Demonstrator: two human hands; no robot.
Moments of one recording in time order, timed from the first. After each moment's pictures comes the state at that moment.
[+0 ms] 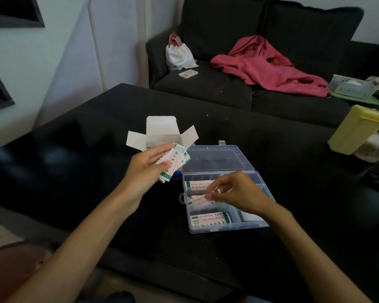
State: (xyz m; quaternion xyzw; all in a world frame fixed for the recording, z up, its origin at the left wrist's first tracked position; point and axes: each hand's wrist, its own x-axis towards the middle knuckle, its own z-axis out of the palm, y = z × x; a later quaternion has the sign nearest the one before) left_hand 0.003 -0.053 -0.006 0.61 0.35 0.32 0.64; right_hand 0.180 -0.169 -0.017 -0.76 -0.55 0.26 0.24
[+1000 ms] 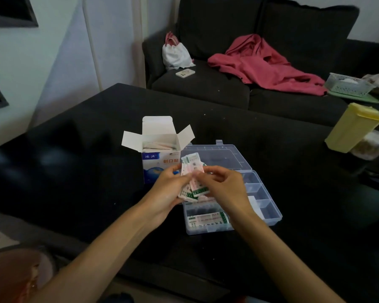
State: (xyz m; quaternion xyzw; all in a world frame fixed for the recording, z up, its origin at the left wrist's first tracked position) left_hand 0.033 -0.086 -0.015 0.50 0.32 0.21 0.77; right_hand 0.132 -0.165 -0.011 -0.70 -0.28 0.32 0.57
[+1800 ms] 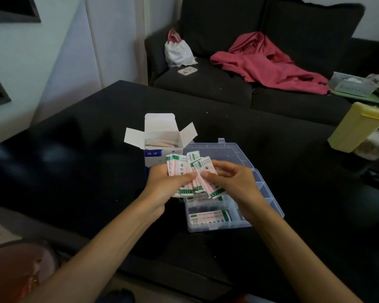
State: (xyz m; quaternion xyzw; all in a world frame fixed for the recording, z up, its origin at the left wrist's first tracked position) left_hand 0.030 -0.083 -0.018 0.55 0.37 0.29 0.69; right_hand 0.156 -0.165 -0.011 -0.68 -0.28 0.37 0.56
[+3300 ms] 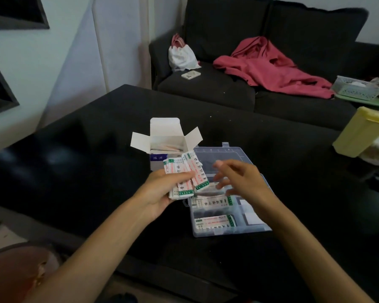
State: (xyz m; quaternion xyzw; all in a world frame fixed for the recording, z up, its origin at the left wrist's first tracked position) left_hand 0.018 -0.065 -0.015 0.44 0.36 0.22 0.79; right_hand 0.164 -0.164 -0.001 -0.74 -0.37 0.30 0.47
